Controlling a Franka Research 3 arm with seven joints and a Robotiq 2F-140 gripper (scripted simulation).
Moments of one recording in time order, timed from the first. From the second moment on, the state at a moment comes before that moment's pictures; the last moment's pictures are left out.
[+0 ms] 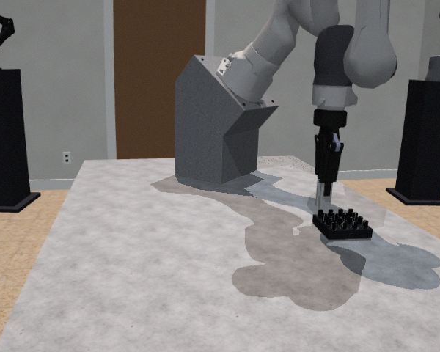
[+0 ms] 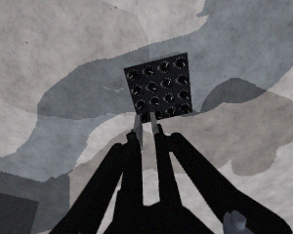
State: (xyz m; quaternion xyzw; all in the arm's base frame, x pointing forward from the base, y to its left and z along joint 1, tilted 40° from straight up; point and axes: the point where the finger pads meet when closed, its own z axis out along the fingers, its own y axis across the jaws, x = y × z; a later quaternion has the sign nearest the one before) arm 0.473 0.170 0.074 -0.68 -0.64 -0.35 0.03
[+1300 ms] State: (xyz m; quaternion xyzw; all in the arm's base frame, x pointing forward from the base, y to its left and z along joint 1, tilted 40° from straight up) arm 0.456 0.156 0.089 -0.57 -0.75 -0.34 -0.02
